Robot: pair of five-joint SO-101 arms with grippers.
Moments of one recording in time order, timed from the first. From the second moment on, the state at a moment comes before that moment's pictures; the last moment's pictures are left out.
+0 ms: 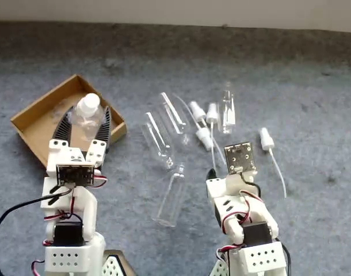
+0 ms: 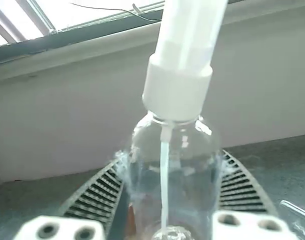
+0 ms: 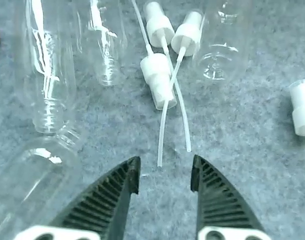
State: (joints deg) left arm -6.6 -103.8 96.0 9.2 -8.5; right arm -13.4 -93.3 92.1 48.9 3.6
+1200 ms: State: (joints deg) left arm -12.3 -40.0 66.0 -16.8 -9.2; right arm -13.4 -93.3 96.0 37.2 3.6
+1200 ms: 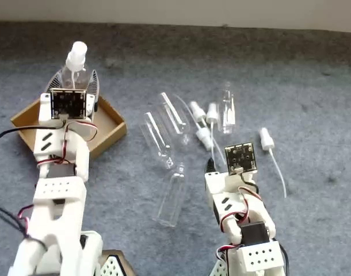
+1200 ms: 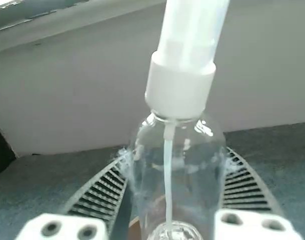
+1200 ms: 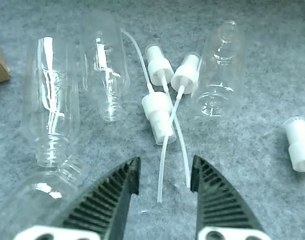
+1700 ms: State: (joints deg) left arm -18.6 -4.0 53.1 -33.6 4.8; right arm -13.4 -93.3 96.0 37.2 3.6
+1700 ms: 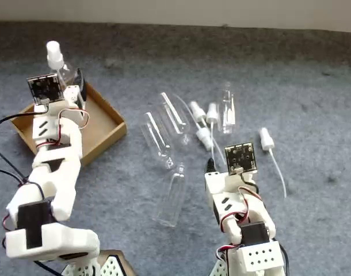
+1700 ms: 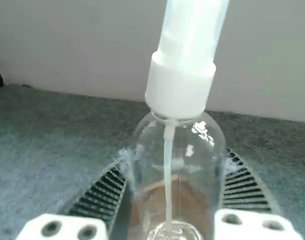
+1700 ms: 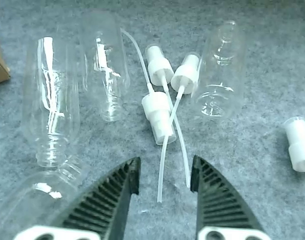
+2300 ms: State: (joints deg) left arm -19.0 19.7 40.0 -42.5 6.5; right arm -13.4 -93.3 96.0 37.2 3.6
